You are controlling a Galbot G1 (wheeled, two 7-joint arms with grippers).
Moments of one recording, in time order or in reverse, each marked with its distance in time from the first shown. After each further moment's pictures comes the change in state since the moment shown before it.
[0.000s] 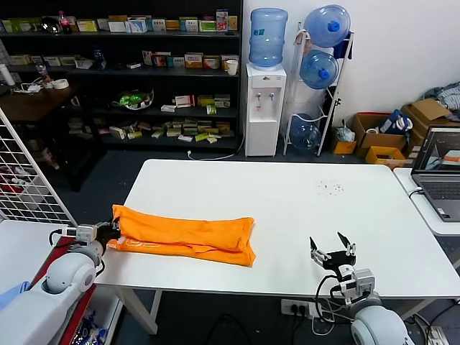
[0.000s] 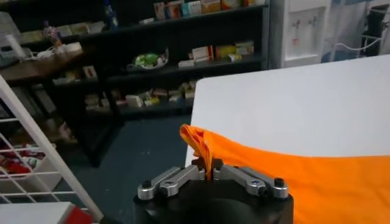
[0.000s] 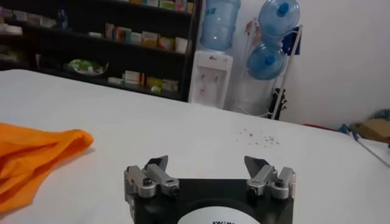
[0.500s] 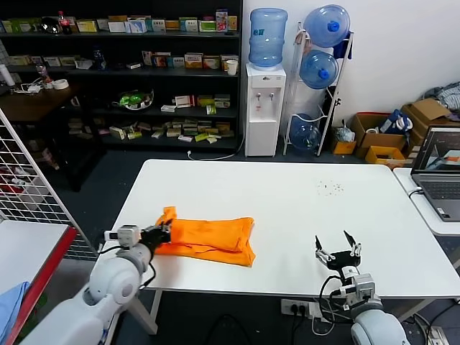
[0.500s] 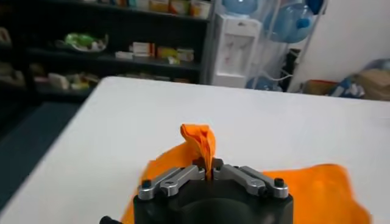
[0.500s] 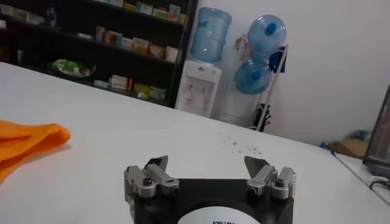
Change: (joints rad) left arm -0.017 -0.169 0.129 -0.259 -0.194 0.077 -0.149; right arm -0.011 0.040 0.034 -0.053 -0.118 0.085 0.000
